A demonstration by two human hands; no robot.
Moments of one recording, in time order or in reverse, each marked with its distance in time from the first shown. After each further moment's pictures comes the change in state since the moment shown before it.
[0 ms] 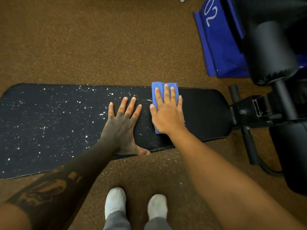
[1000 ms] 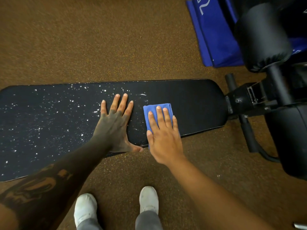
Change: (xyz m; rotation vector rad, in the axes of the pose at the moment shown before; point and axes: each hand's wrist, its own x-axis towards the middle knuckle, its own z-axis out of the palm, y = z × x) left_hand -0.006 -0.005 0.000 0.034 -0.005 0.023; right_hand -0.104 -0.001 0.029 0.015 -0.010 -0.066
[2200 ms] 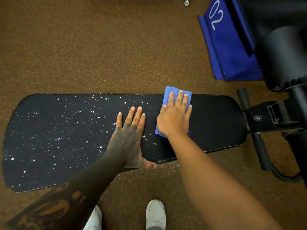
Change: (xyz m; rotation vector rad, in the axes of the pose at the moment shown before) left_hand -0.007 -0.014 -0.001 -0.093 -0.029 -0.008; right_hand 0.119 -0.034 -0.026 0.101 0.099 0.403
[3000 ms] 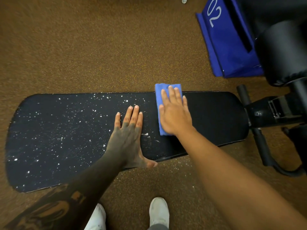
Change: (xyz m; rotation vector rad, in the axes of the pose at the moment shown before) left_hand -0.011 -0.007 -0.001 0.006 -0.009 -0.026; right_hand 0.007 0.011 -0.005 -0.072 -0.074 -0.321
